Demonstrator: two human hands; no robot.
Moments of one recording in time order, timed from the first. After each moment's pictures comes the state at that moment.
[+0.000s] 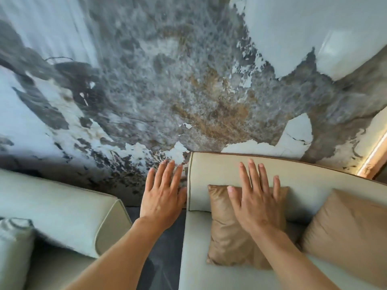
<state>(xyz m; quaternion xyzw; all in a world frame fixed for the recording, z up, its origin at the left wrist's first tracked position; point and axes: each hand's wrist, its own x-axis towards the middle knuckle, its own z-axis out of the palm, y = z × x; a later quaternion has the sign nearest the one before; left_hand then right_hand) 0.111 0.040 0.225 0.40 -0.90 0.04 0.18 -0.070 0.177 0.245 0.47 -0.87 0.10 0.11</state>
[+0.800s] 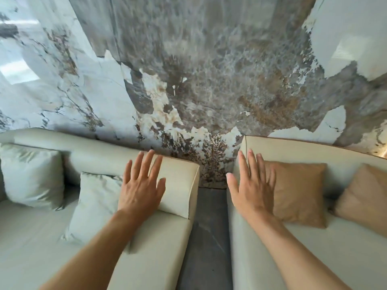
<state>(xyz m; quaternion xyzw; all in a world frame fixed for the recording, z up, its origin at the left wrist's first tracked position) 0.569 0.038 0.285 0.44 -0.87 0.03 0.22 0.336 0.170 0.289 0.47 -0.84 0.20 0.17</state>
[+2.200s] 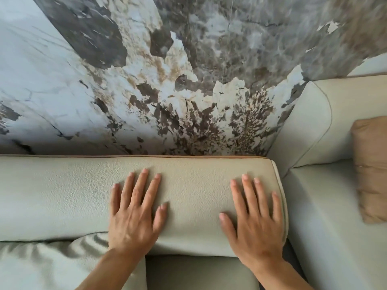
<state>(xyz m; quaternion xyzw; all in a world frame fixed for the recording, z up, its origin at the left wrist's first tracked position) 0.547 -0.354 -0.077 0.35 -0.92 0.02 0.16 0.375 -0.170 -0.090 0.42 -0.89 0.09 0.13</state>
